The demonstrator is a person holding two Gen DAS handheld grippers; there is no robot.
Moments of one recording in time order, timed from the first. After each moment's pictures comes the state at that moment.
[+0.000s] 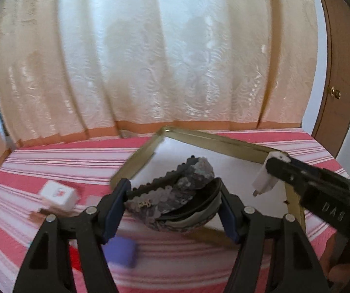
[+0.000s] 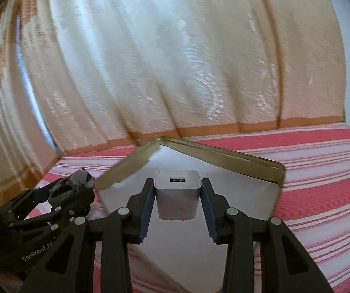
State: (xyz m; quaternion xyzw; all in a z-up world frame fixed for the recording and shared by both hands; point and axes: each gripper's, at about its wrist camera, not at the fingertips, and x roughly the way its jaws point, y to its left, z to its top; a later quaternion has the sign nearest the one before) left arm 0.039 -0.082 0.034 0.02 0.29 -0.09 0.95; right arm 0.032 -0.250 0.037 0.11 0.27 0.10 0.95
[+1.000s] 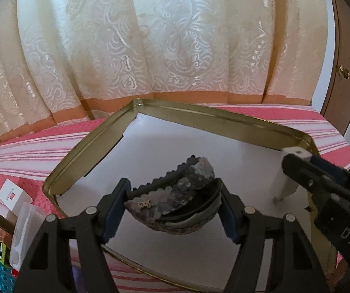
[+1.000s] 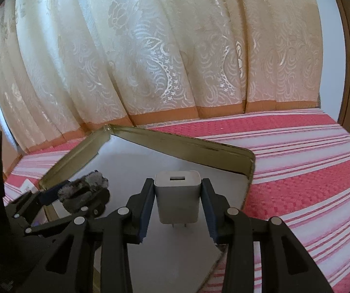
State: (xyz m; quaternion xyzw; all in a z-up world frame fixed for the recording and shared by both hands) left arm 0.099 -0.128 -0.019 0.05 0.34 -0.09 0.93; right arm 0.061 -0.269 0.007 0.10 0.31 0.01 0.95
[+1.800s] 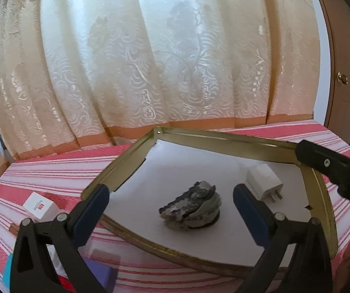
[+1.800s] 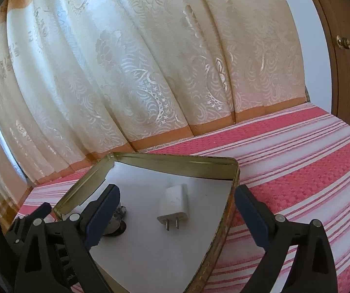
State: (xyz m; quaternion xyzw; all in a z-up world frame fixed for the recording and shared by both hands) left arm 0.063 -0.111 0.002 0.07 0.25 -0.06 0.96; right arm 0.037 -0.285 0.025 0.16 0.25 -0.01 0.95
